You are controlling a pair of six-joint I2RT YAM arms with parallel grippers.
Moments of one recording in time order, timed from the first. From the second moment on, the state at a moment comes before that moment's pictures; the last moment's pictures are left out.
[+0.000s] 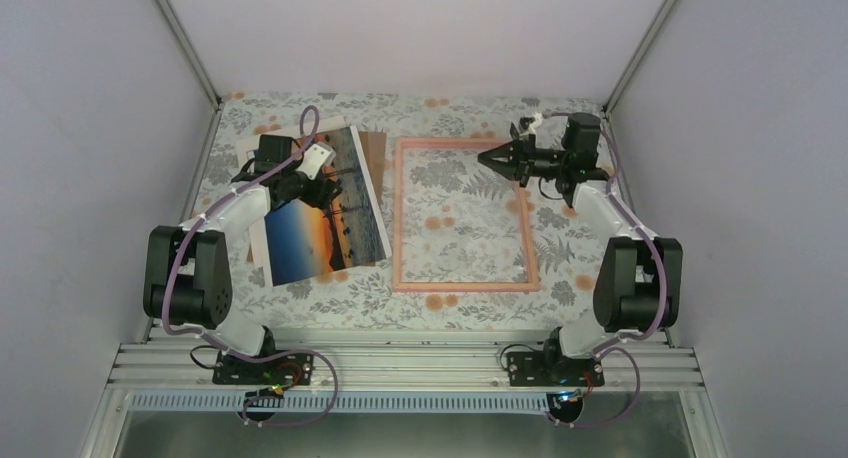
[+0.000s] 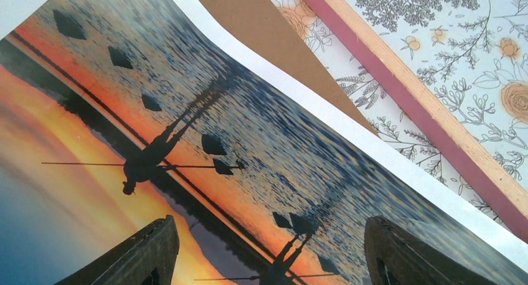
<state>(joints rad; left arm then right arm) -0.10 1.56 0.98 -0.30 0.38 0.32 0.01 1.57 1.09 0.06 -1.44 1.04</state>
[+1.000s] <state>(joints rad) -0.10 1.59 1.03 -0.27 0.46 0.25 -0.09 1.94 1.06 -0.26 -1.17 0.42</state>
